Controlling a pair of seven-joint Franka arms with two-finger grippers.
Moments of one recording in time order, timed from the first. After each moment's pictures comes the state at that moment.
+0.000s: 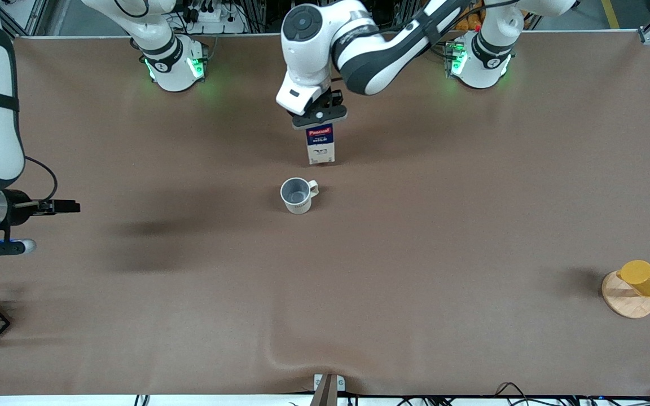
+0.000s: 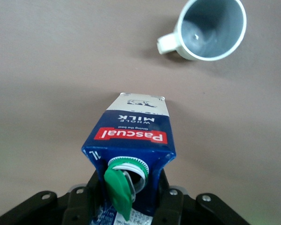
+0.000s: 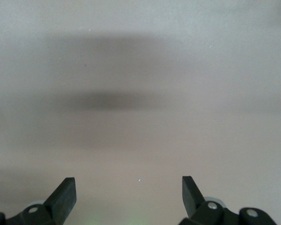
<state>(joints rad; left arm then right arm) -0.50 0.48 -0.63 -1.64 0.19 1.96 -1.37 -0.12 0.41 -0.07 -1.50 0.01 1.62 -0.23</state>
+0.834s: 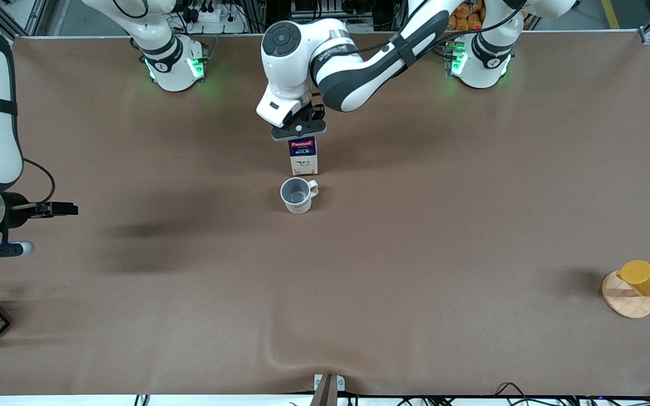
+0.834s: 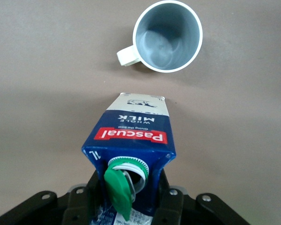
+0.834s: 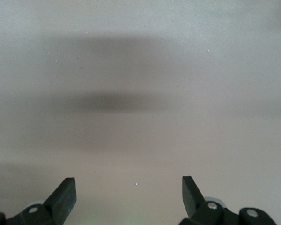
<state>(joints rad) -0.56 0.62 -0.61 -1.48 0.28 1.96 -1.34 -0.12 0.42 -0.07 -1.50 0.01 1.63 -0.24</state>
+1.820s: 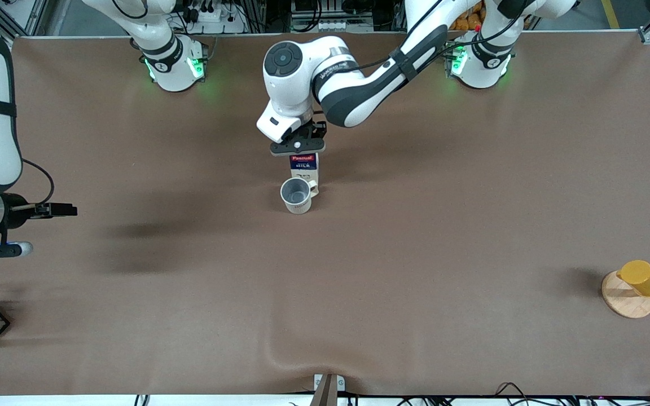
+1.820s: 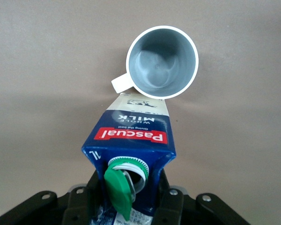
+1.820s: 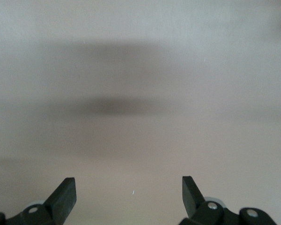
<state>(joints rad) -0.58 0.67 -0.56 -1.42 0.28 1.96 -1.23 -0.13 0.43 -0.06 -1.51 0.00 1.70 -0.26</state>
